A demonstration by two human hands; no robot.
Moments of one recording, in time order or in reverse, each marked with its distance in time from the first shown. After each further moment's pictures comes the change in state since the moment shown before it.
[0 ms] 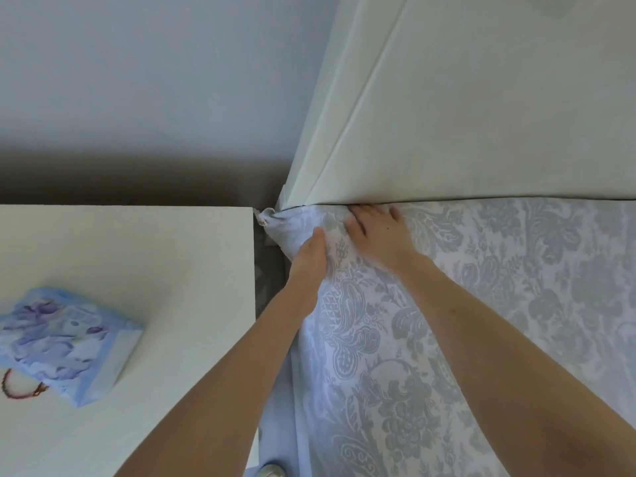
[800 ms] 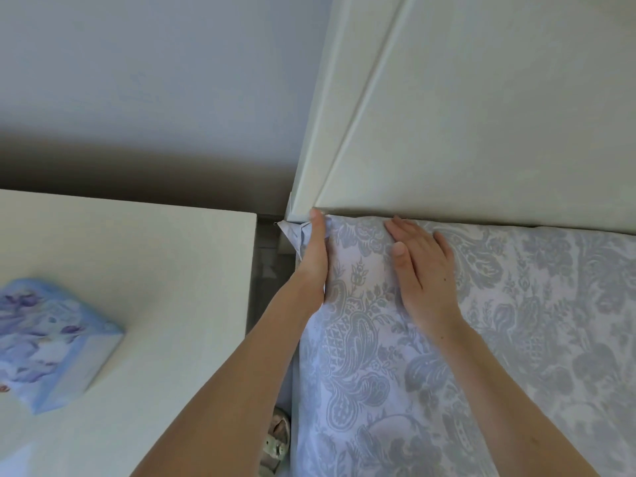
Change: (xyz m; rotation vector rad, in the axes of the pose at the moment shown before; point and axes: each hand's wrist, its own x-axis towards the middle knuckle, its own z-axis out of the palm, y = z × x) left_hand 0.021 0.019 0.016 -0.171 -0.041 0.015; right_hand -0.032 0.034 0.009 0.393 0.436 -0.167
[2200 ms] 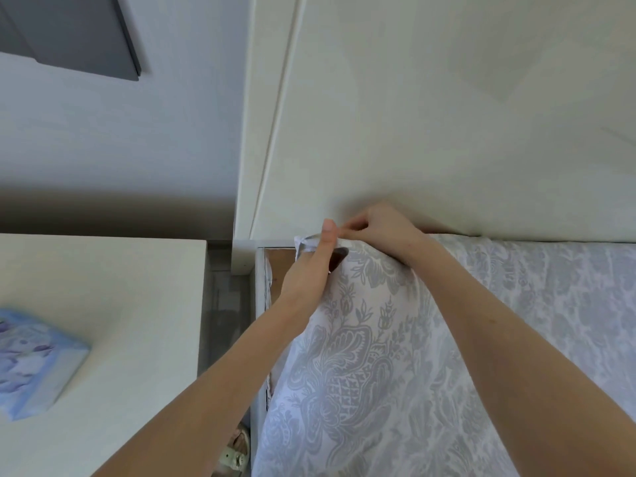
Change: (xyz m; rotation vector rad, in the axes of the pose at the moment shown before) left_hand -0.120 0.023 0.077 0.285 -0.099 0.170; right_hand 0.067 -0.057 -0.152 0.021 -0.557 0.335
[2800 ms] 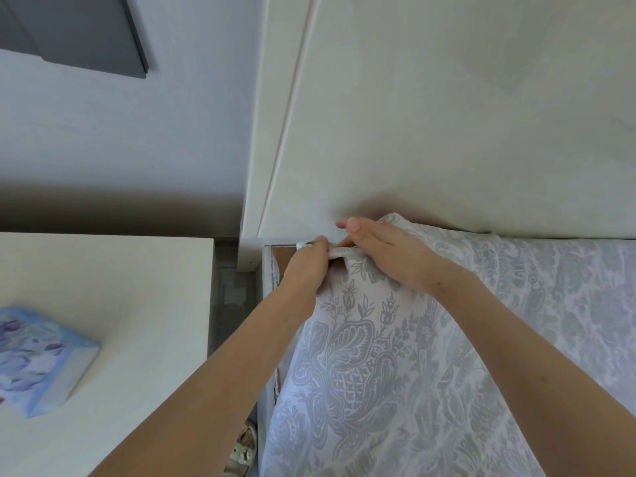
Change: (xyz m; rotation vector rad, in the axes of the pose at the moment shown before) left_hand 0.028 0.001 -0.009 -0.036 0.111 -0.145; right_hand -0.038 -0.005 0.011 0.074 -0.050 -0.145
